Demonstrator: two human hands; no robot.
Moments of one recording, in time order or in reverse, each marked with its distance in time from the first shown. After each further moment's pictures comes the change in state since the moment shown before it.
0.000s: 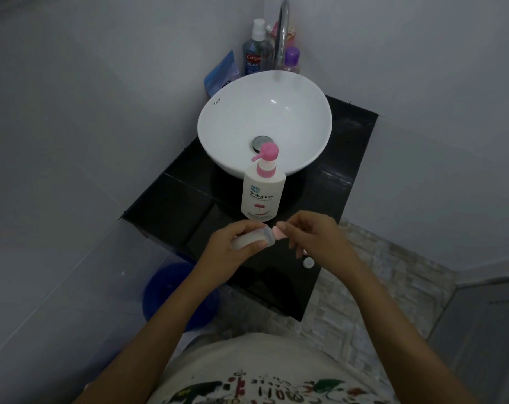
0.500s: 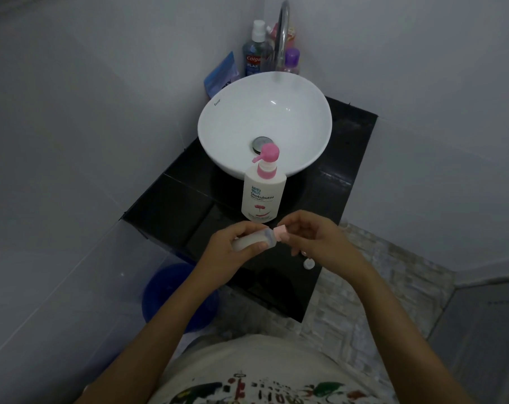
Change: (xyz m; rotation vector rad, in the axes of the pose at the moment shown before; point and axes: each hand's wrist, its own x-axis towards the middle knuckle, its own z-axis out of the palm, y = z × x) left_hand 0.000 0.003 -0.001 -0.004 -0.012 0.002; right_hand -0.004 0.001 -0.005 0.153 -0.097 -0.052
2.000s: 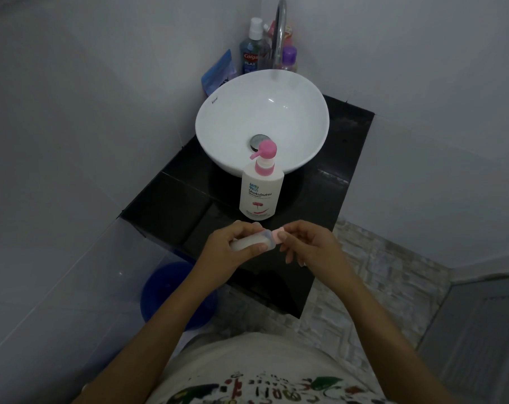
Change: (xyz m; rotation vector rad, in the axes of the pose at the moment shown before) left_hand -0.007 0.002 0.003 -0.043 0.028 0.017; right_hand -0.015 0.008 0.021 0.110 0.133 0.073
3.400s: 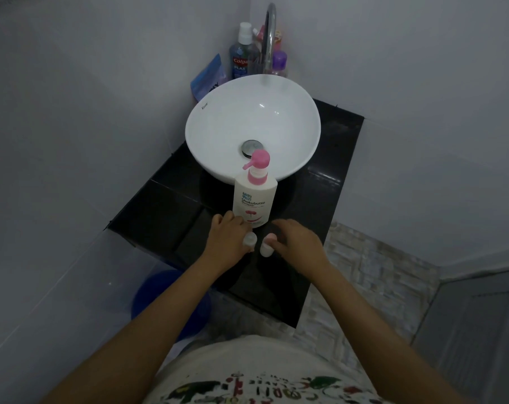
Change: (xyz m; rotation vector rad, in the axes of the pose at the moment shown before) left_hand 0.082 -0.057 0.009 1.195 -0.086 0.112; right_hand 0.069 0.065 0.003 -0.879 0.112 -0.151
